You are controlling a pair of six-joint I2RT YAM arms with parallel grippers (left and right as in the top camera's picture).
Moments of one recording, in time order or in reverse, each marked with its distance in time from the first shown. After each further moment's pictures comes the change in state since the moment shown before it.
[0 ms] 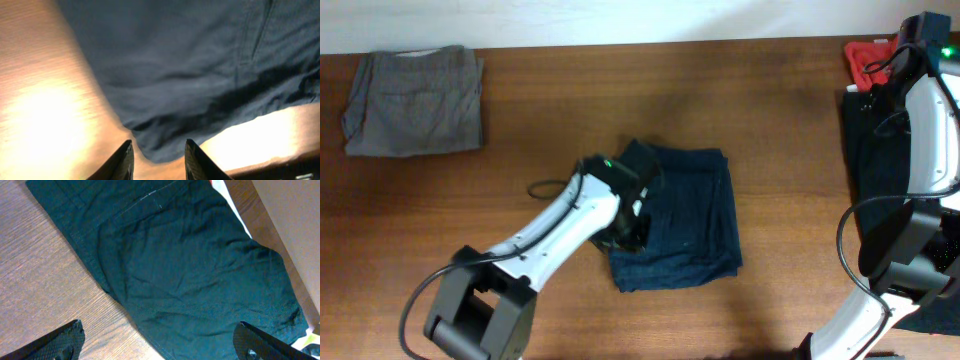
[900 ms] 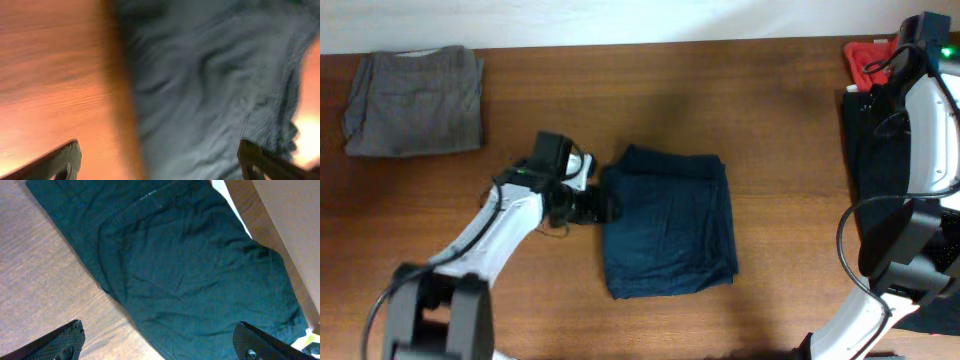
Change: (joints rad) left arm 0.383 -0.109 -0.273 0.465 0.298 0.166; right arm 0.000 0.000 0.000 0.000 0.000 0.000
